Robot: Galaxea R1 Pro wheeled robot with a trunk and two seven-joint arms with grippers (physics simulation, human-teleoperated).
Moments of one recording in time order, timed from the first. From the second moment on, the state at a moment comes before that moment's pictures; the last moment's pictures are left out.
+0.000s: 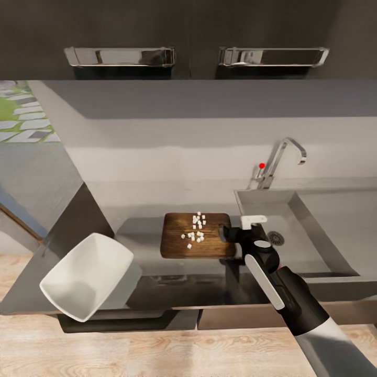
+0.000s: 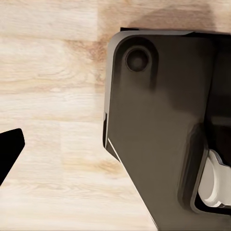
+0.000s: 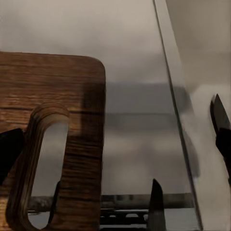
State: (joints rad) left arm 0.16 0.04 0.06 -0.62 0.04 -0.02 -0.01; right arm -0.66 -0.12 0.42 -1.42 -0.43 0.64 -0.48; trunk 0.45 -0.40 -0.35
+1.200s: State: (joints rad) left arm 0.16 0.03 0.06 -0.62 0.04 -0.02 -0.01; right arm -0.66 -0.12 0.42 -1.41 -0.43 0.64 -0.48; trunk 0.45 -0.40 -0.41
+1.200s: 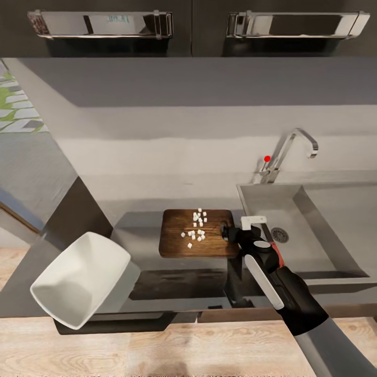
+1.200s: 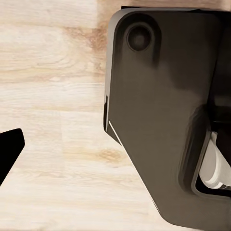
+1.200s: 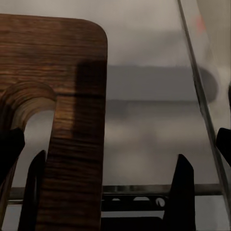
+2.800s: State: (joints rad) left arm 0.16 0.03 0.06 -0.61 0.04 -0.02 -0.01; right arm -0.66 -0.12 0.42 -1.44 -0.43 0.63 -0.48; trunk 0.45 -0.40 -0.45
